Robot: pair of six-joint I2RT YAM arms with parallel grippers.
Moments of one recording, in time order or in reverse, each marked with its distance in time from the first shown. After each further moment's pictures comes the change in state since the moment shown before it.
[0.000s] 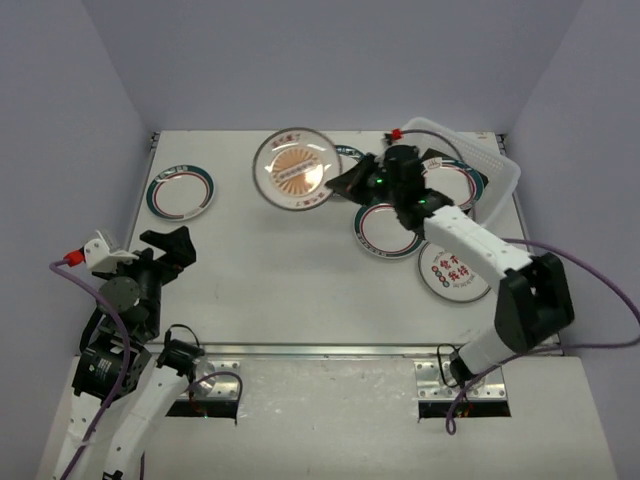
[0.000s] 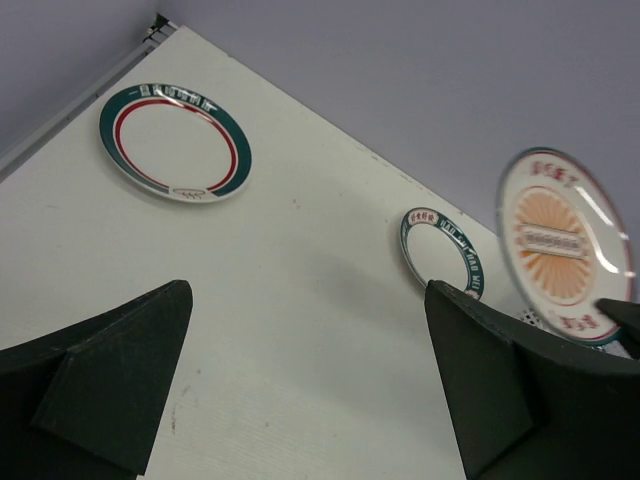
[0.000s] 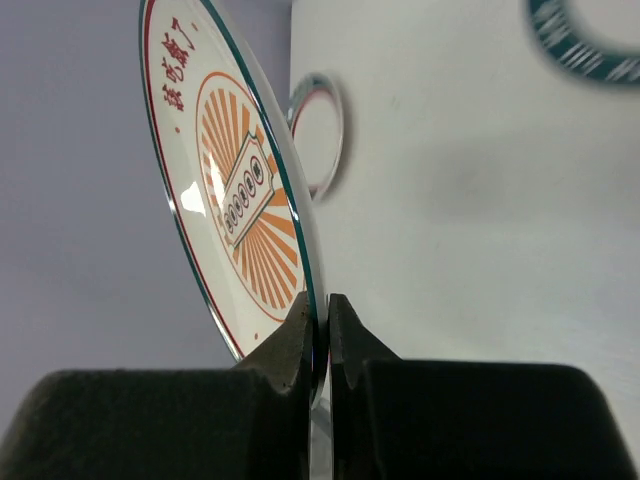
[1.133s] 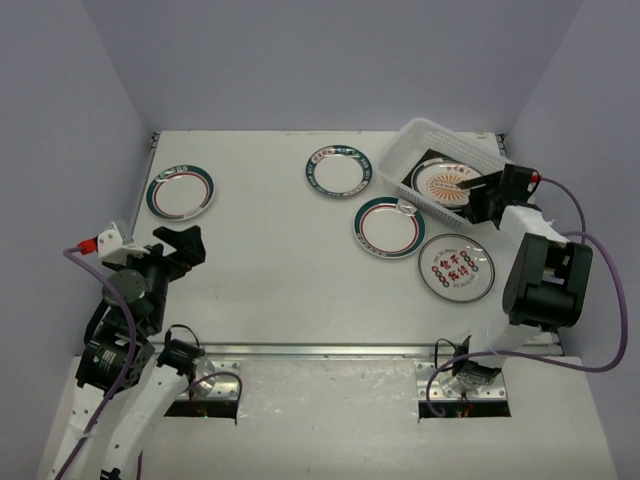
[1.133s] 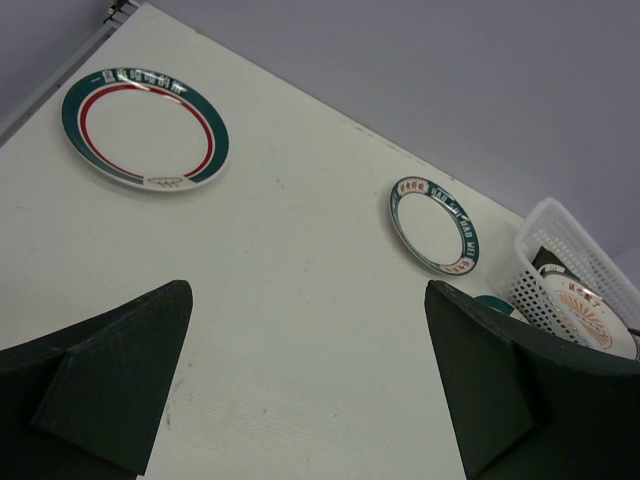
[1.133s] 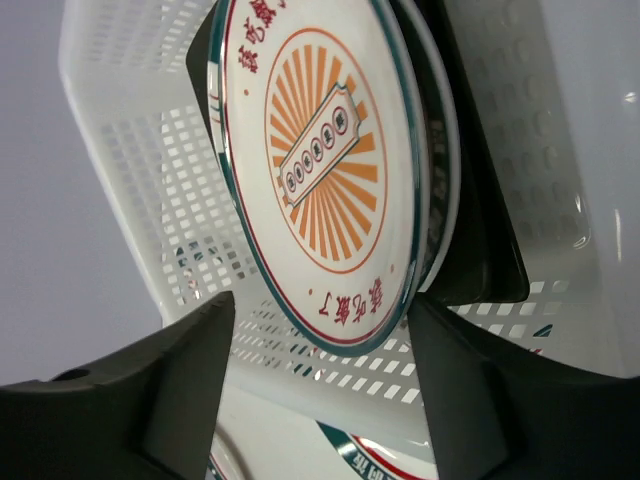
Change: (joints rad) left arm -0.011 0.039 -0.010 0.027 0.080 0.037; right arm -0.800 0.082 -0.157 -0.118 0.082 0.048
